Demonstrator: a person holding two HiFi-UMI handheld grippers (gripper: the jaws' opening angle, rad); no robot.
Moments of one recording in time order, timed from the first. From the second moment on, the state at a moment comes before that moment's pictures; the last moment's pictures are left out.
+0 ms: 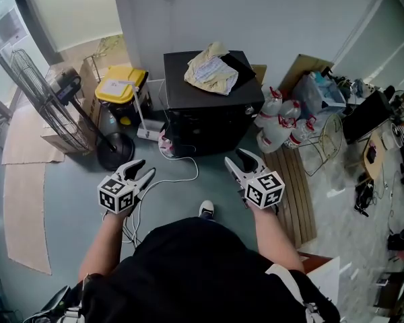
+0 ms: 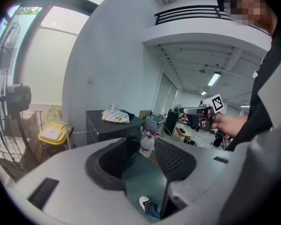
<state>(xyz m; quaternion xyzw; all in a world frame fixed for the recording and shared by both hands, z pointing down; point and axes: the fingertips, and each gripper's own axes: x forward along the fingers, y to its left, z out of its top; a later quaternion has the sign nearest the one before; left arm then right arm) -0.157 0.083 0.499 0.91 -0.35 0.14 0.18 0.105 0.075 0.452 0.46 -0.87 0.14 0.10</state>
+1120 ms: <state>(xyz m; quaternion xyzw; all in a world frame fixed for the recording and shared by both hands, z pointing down) -0.124 0.020 0.507 0.90 -0.36 0.15 0.20 0.140 0.007 0.473 0.45 -0.87 0.16 0.11</state>
